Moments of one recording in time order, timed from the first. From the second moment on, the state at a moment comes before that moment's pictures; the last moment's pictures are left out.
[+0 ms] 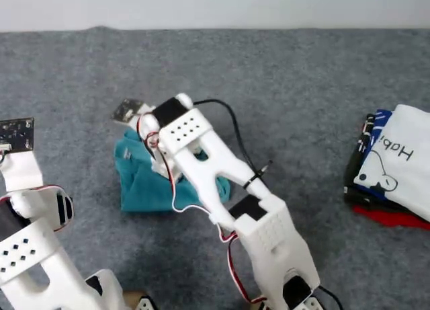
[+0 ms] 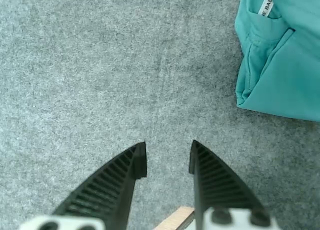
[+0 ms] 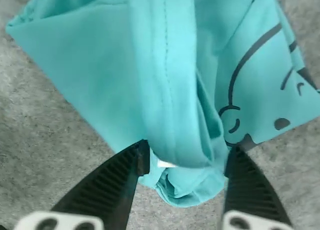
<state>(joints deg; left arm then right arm) -37.5 -47.4 31.6 99.2 -13.6 -42.7 38.2 -40.3 99.7 18.9</state>
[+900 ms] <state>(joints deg) -37.5 -47.4 31.6 99.2 -13.6 -45.5 24.2 -40.3 100.5 22.5</state>
